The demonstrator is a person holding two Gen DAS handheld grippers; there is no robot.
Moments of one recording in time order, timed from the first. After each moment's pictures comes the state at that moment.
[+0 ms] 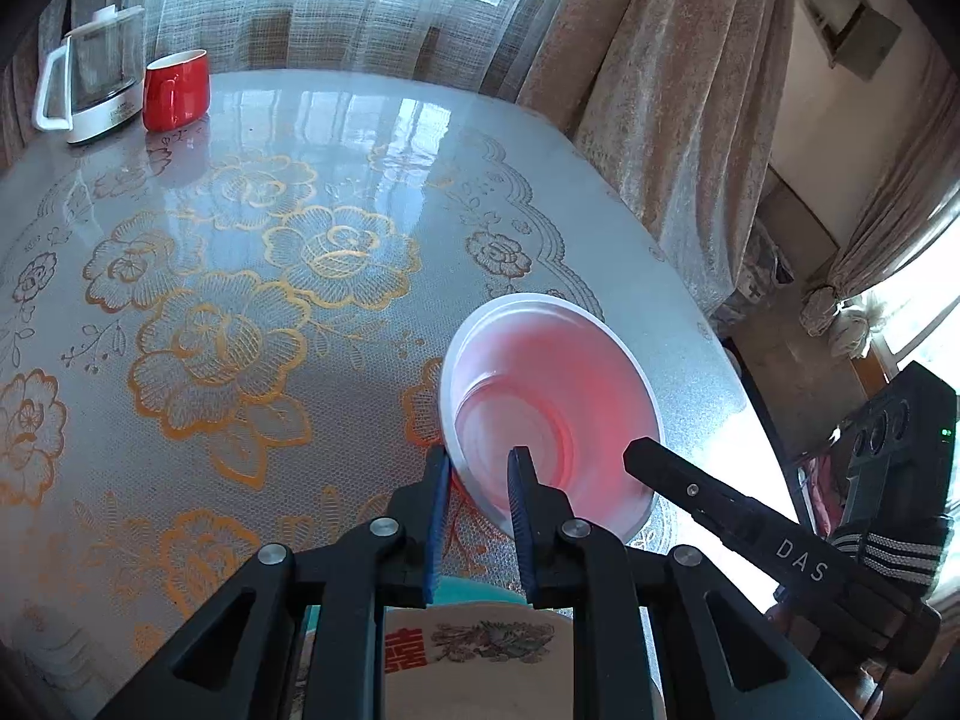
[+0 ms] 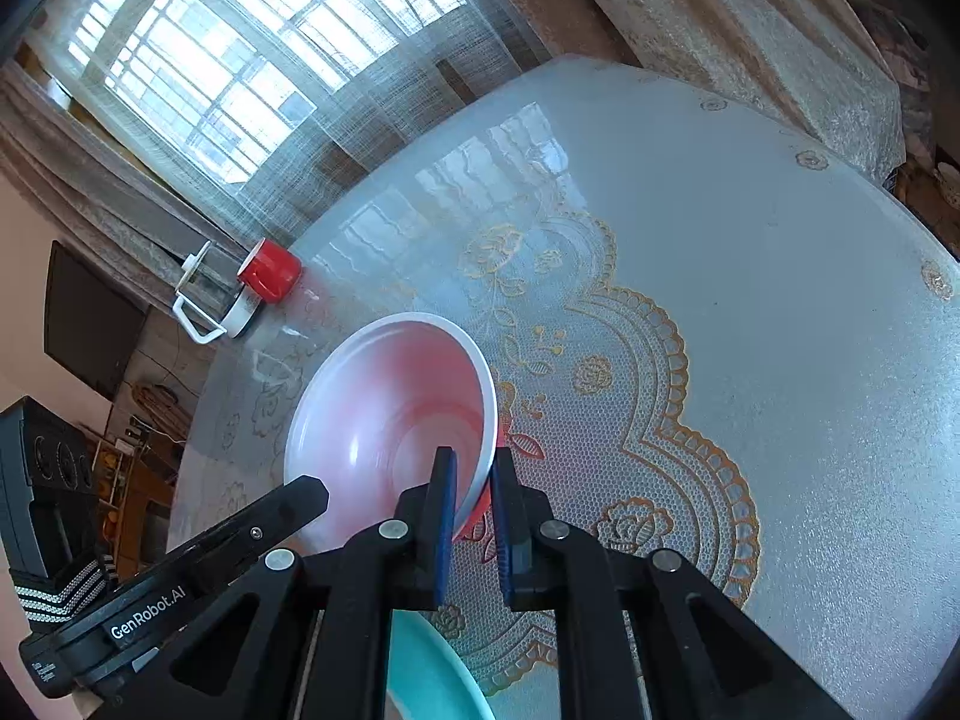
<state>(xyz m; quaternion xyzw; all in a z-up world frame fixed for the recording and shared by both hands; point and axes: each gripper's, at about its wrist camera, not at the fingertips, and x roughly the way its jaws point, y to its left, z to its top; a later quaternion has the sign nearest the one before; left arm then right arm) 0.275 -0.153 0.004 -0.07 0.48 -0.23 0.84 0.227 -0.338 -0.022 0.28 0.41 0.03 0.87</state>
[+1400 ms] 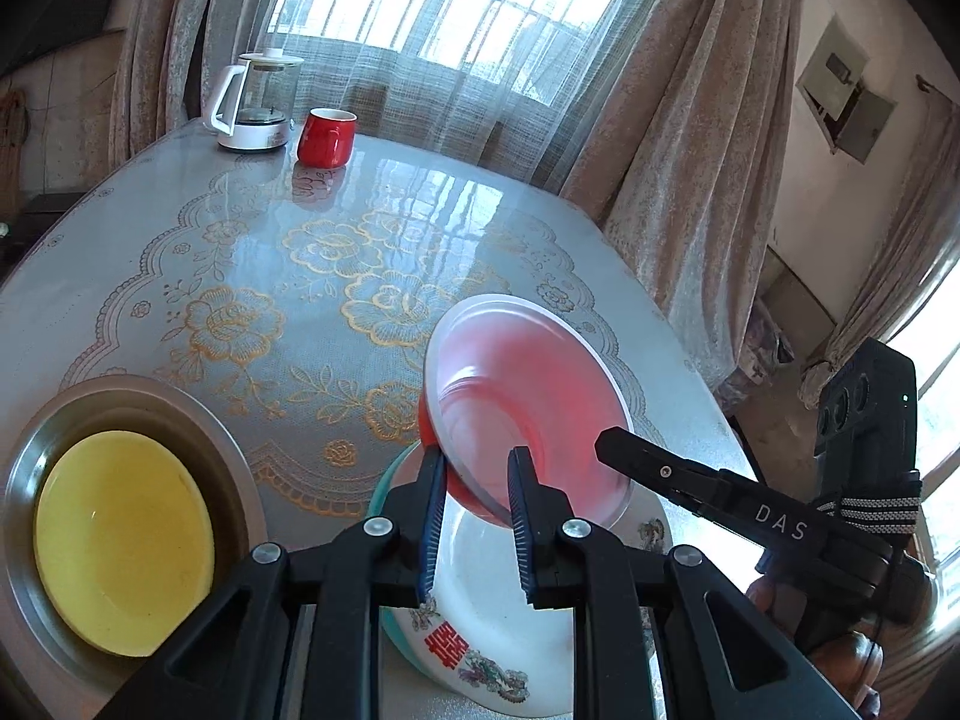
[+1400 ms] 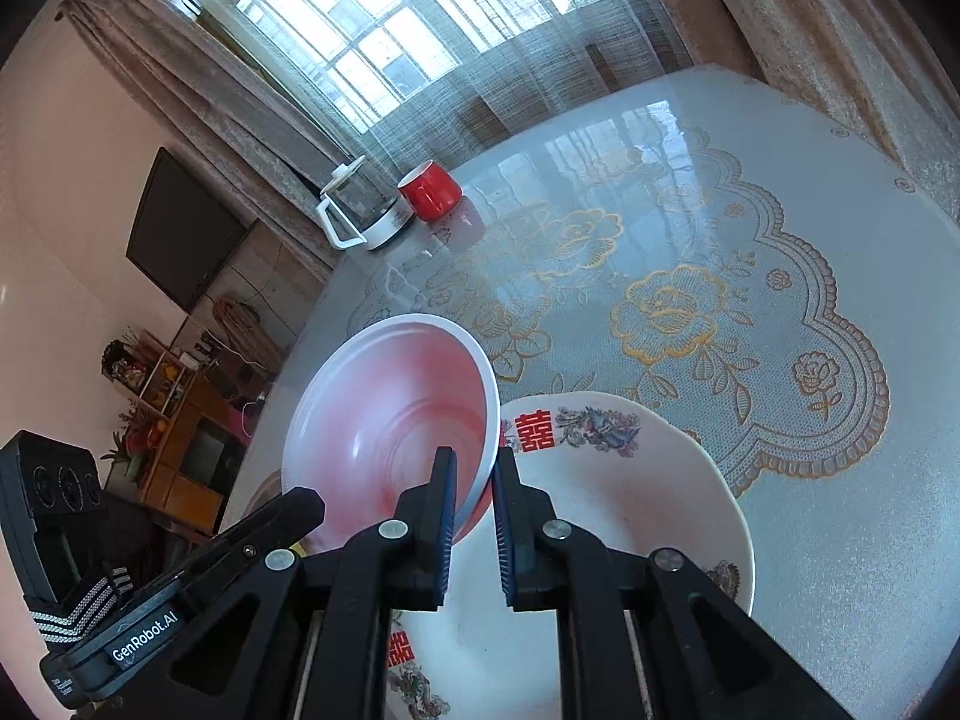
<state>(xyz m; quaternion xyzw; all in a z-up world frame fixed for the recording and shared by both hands) 0.136 -0.016 0.046 -0.14 0.40 -0.19 0.89 0.161 -0.214 0.015 0.23 0.40 0.15 0.87</state>
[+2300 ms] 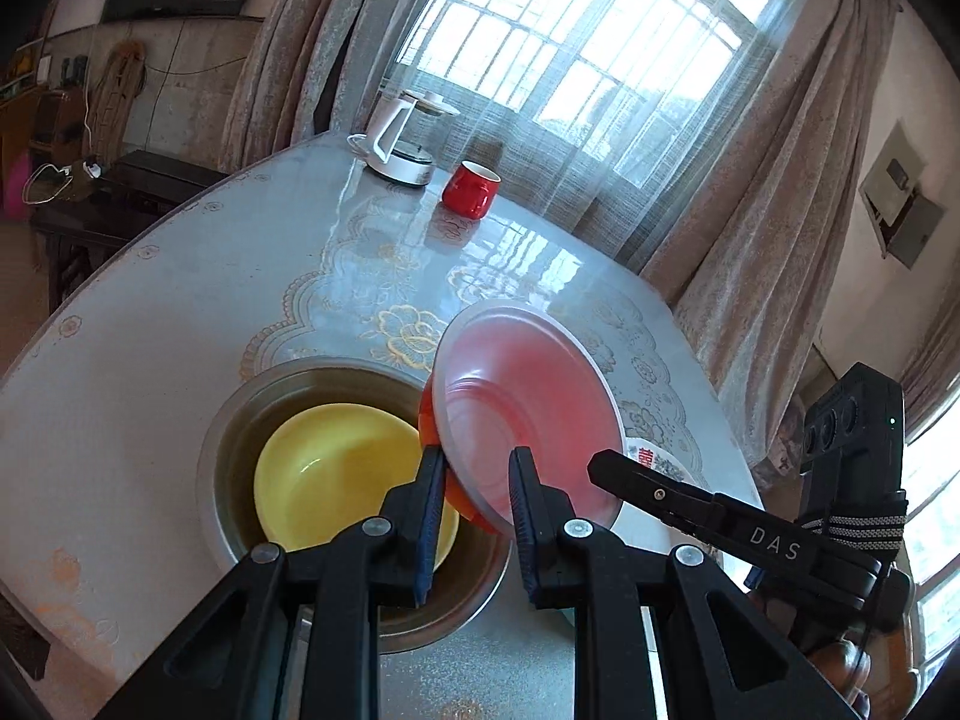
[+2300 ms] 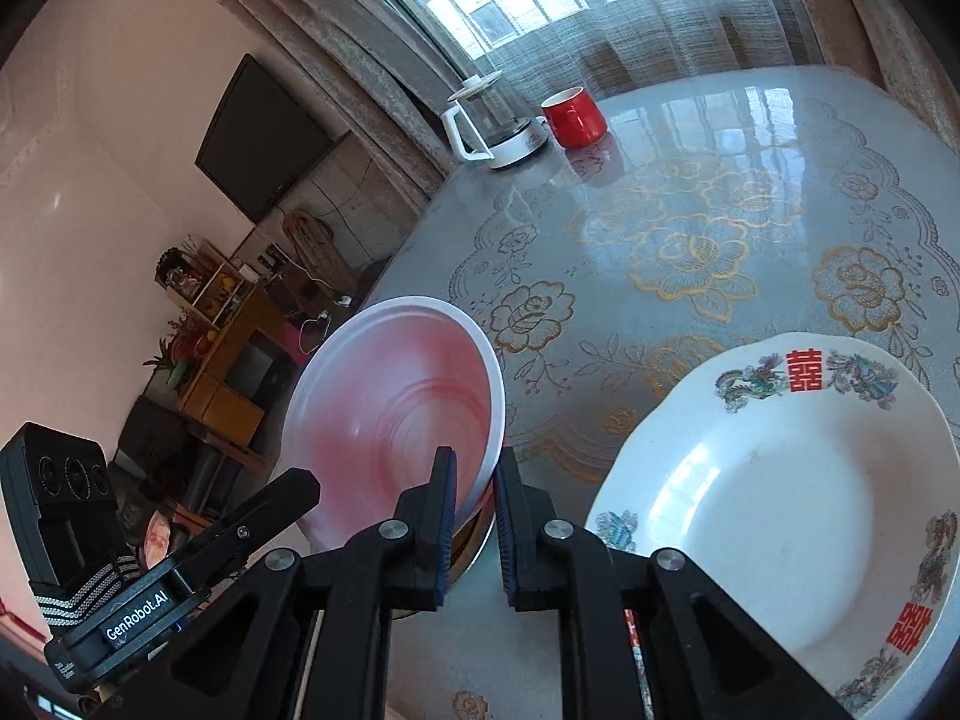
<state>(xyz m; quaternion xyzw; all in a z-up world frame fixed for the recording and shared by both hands) 0.081 0.123 0.053 -0.22 0.36 -0.09 0.90 0.166 -0.081 0.019 0.17 0.43 0.27 0.84</state>
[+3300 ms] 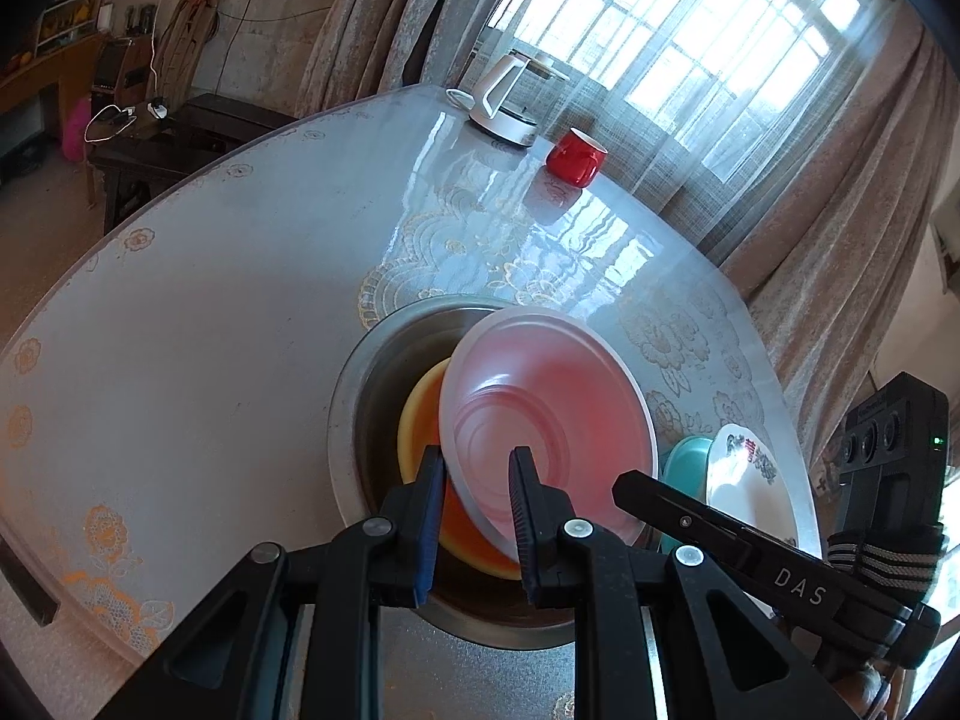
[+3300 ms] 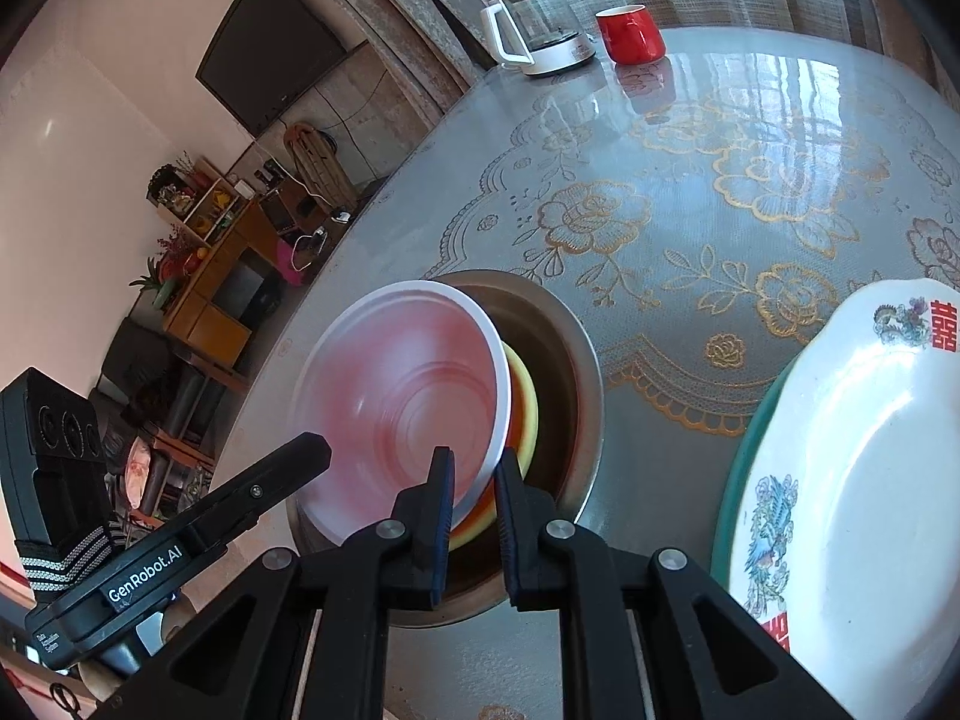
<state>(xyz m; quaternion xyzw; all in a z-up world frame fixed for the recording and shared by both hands) 0.084 0.163 0.000 -0.23 0.41 -0.02 0.88 0.175 -0.015 -0.029 0.10 0.49 0.28 0.82</state>
